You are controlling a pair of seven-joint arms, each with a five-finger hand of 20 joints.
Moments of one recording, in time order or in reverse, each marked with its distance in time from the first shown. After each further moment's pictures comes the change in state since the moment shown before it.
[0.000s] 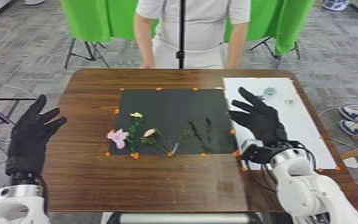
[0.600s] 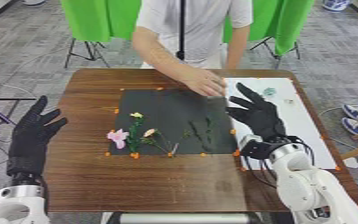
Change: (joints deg) left arm 0.0 -0.2 0.2 0.0 0.1 -0.1 -0.2; right arm 2.1 1.2 -0.8 0.4 1.3 0.0 0.0
